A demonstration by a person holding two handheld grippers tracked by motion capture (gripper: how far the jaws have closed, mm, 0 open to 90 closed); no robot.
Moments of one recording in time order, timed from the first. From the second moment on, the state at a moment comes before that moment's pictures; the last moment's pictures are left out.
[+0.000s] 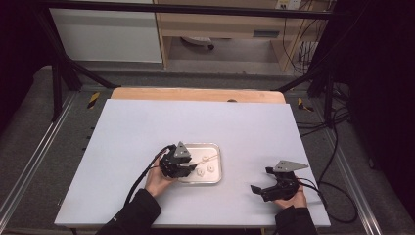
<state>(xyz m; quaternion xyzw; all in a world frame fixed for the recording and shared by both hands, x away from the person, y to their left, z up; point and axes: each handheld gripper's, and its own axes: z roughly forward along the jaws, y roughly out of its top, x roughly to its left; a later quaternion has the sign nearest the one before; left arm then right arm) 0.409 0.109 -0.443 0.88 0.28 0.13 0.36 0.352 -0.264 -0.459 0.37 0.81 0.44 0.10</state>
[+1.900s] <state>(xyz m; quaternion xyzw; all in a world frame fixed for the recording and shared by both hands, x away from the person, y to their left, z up) 0.394 0.116 -0.433 0.87 0.26 0.09 0.40 0.352 -0.262 -0.459 0.36 0.82 0.44 0.10</state>
